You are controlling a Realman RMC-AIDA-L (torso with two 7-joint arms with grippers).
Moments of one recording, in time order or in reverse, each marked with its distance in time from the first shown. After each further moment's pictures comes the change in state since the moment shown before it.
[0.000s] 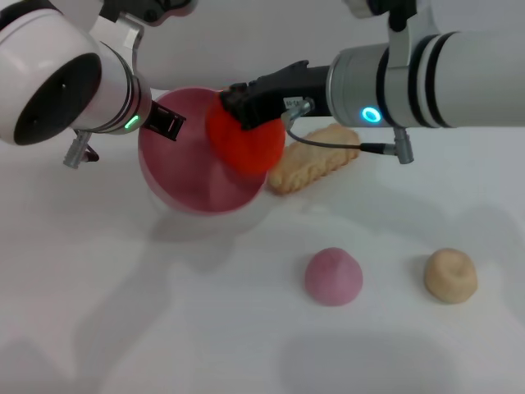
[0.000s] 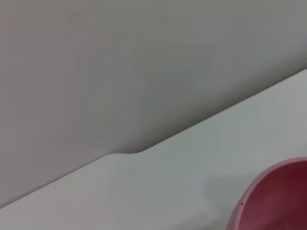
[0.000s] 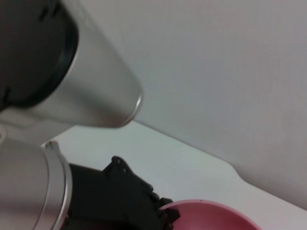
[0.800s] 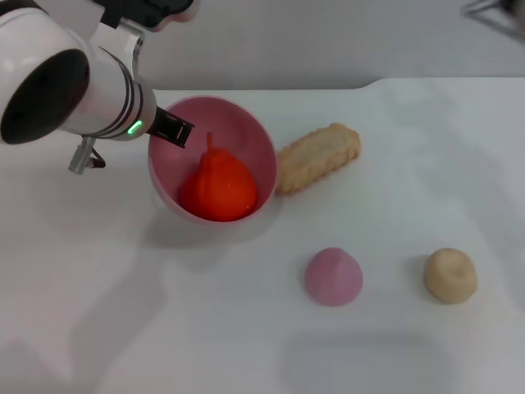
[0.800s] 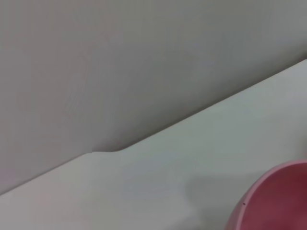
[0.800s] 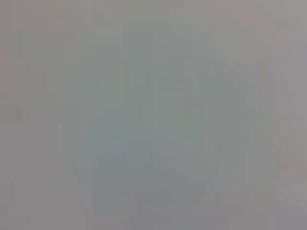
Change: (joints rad) left arm 0.013 0.005 -0.018 -0.011 -0.070 0.037 0.029; right arm -0.380 0.007 0.047 -0.007 -0.446 -0.906 -0.046
